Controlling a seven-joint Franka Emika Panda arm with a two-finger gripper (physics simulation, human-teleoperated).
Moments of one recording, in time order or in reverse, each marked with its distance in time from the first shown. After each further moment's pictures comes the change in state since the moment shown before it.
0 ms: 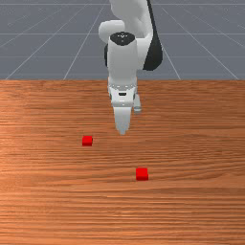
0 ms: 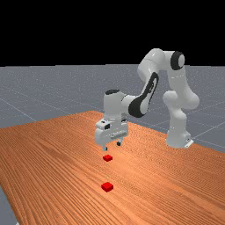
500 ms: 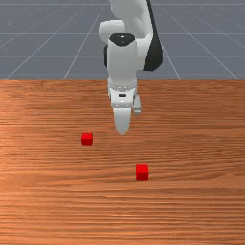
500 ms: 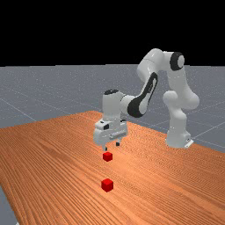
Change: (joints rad) arm -0.001 0.016 0.000 0.028 0.001 -0.016 -0.002
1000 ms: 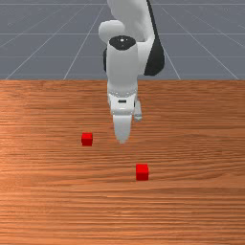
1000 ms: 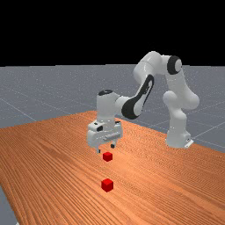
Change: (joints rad) arm 0.000 0.098 0.000 0.157 0.000 -0.046 0.001
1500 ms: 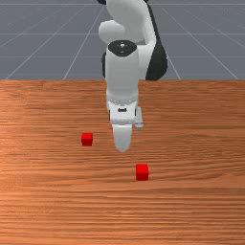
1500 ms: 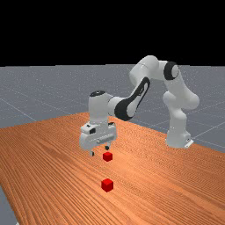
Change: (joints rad) arm 0.000 0.123 0.000 0.214 0.000 -0.119 0.000
